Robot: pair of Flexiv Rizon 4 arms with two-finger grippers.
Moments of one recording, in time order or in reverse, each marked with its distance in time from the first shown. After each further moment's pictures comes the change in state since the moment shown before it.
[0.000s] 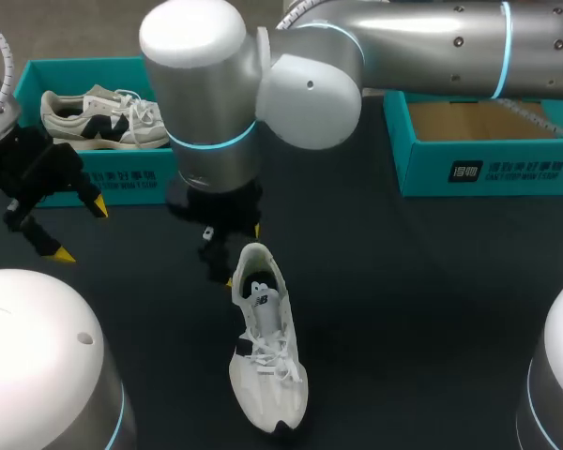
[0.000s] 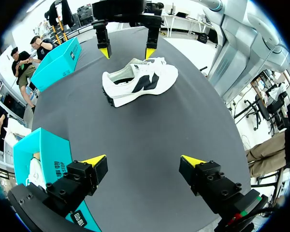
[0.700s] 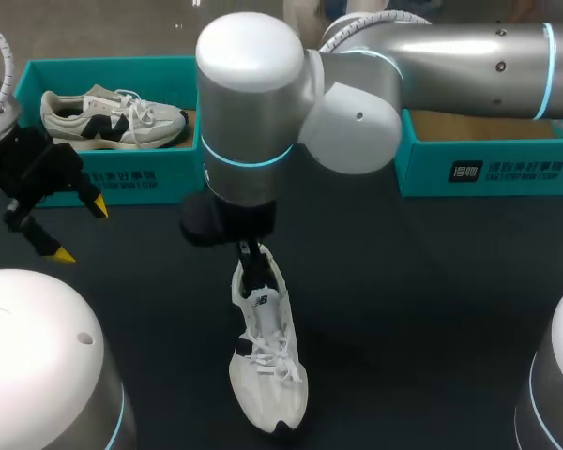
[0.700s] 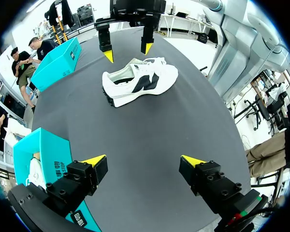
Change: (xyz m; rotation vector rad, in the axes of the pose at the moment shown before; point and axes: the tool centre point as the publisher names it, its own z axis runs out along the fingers) left arm 0.000 0.000 0.000 0.000 0.000 0.000; right arm -0.006 -0.007 0.006 -0.122 -0.049 -0.610
